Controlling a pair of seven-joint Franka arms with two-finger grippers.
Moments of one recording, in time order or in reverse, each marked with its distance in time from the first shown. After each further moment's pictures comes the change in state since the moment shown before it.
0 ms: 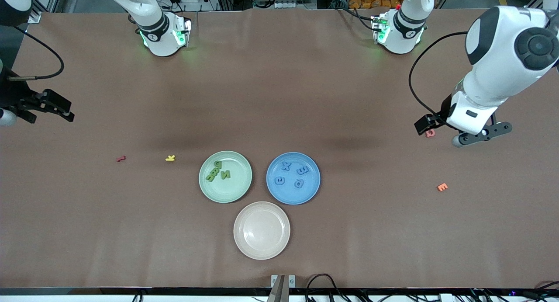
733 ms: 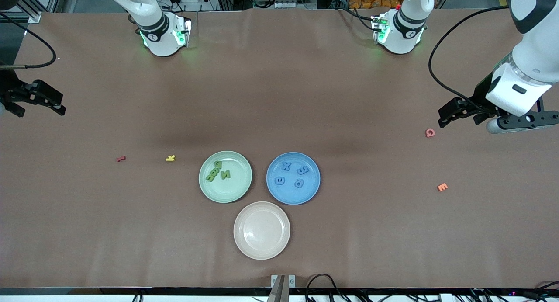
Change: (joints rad) left arm -0.029 -0.013 0.074 0.202 -0.069 -0.127 0.218; right arm 0.004 -0.001 0.008 0.071 -0.022 -0.064 -0.001
